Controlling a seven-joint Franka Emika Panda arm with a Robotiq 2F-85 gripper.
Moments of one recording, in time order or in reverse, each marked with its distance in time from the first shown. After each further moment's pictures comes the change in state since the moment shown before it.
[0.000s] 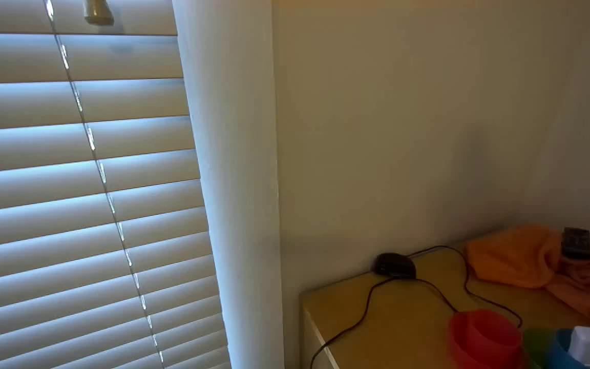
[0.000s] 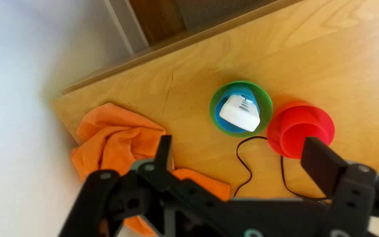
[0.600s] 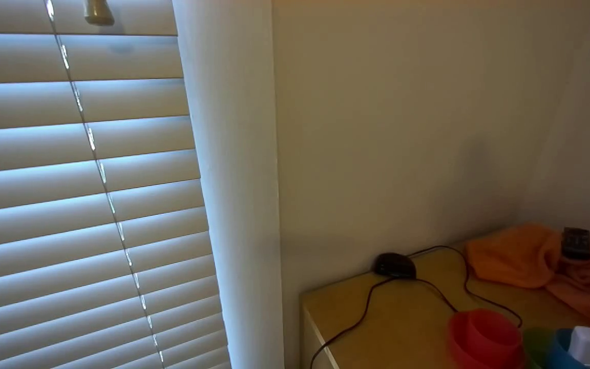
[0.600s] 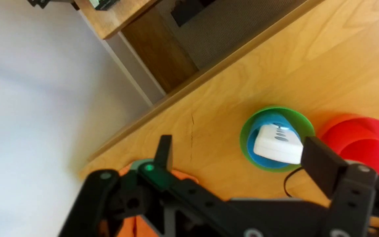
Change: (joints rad) arm -0.083 0.153 -0.006 -0.015 0.003 0.014 0.191
